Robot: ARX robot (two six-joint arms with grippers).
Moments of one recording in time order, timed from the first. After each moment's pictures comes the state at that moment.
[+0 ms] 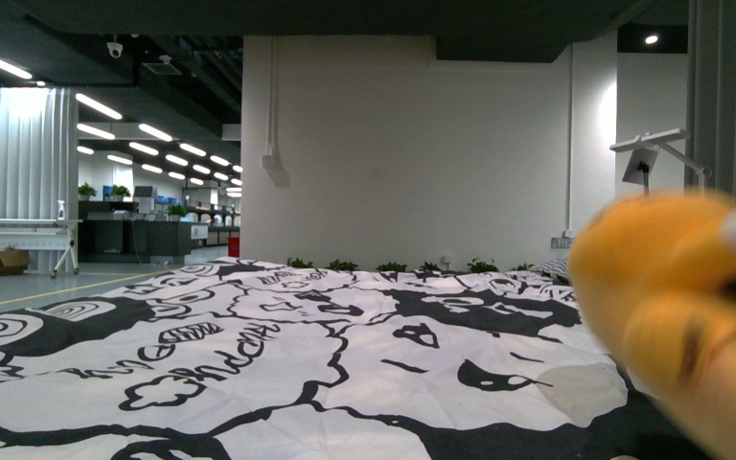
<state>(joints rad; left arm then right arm) 0.00 0.00 0.01 -0.01 0.00 0.00 0.17 0.90 0.65 0.32 -0.03 -0.10</state>
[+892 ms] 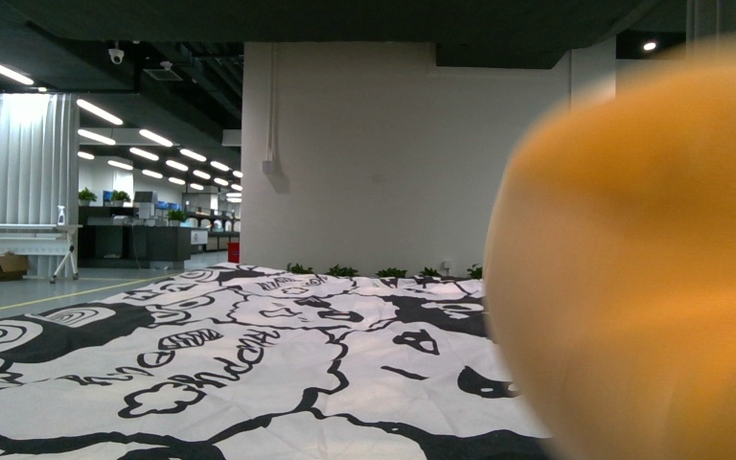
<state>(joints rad) 0.00 0.00 0.01 -0.01 0.00 0.00 0.45 0.30 0.19 0.34 -0.13 0.14</state>
